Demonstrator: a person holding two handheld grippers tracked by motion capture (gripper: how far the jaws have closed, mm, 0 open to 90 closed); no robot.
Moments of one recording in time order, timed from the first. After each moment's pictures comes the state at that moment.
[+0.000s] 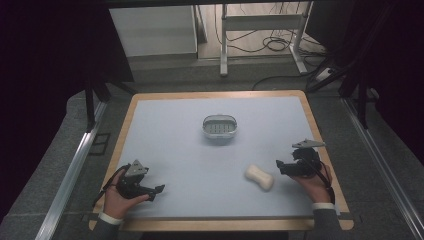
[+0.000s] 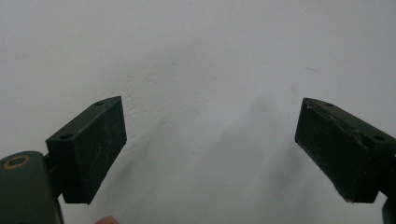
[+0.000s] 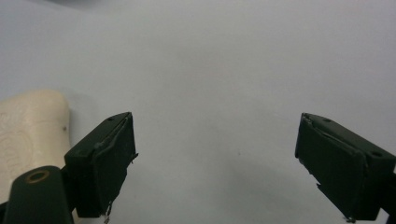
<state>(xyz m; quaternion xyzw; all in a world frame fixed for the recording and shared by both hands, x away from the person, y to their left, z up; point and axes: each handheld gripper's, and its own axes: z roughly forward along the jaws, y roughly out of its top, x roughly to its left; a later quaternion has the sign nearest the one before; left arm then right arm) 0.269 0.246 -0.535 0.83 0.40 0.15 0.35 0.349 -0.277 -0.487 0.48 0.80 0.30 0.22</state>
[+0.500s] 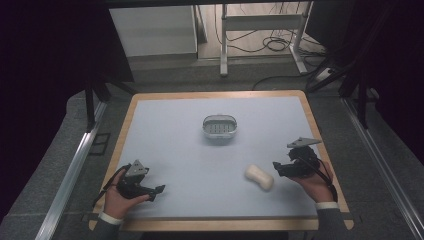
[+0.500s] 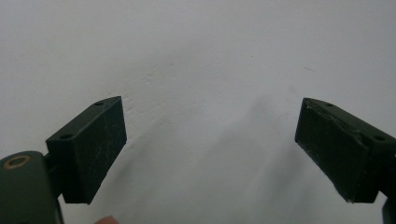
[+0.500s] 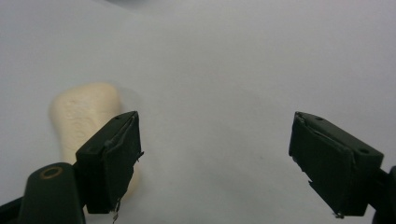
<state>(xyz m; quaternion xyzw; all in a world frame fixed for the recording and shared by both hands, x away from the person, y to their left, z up) 0.269 0.245 -0.536 0.83 0.40 0.14 0.35 0.339 -0.261 -0.463 0.43 0.83 0.29 0.21</state>
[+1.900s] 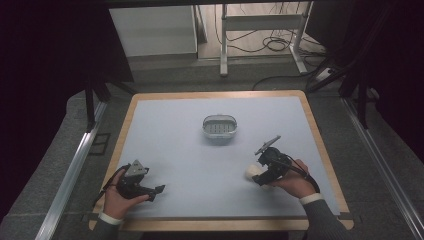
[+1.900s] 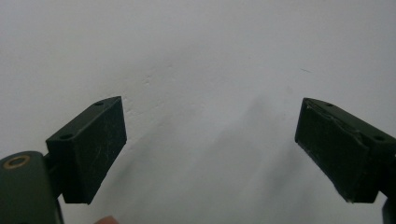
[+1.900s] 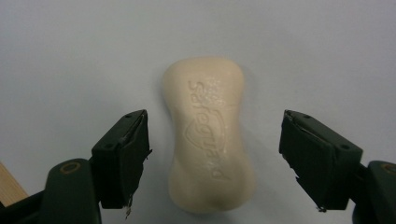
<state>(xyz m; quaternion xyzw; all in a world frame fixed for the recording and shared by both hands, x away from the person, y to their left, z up) 0.268 0.245 -0.535 0.83 0.40 0.14 0.36 0.342 -0.188 -0.468 0.34 0.92 0.18 0.09</state>
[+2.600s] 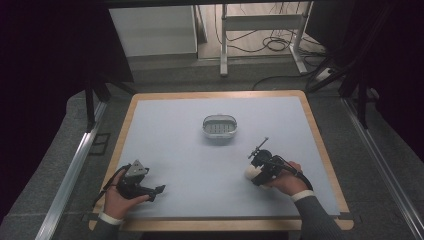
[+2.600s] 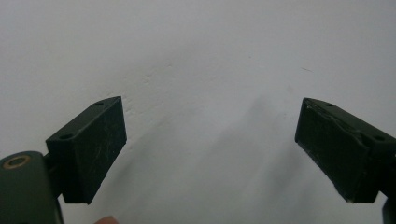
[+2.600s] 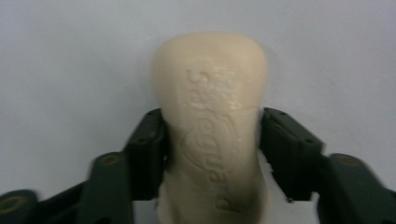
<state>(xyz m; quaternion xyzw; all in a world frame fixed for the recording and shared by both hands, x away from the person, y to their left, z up) 0.268 0.245 -0.535 0.83 0.40 0.14 0.36 0.356 -0.175 -0.495 0.33 0.94 0.11 0.06</state>
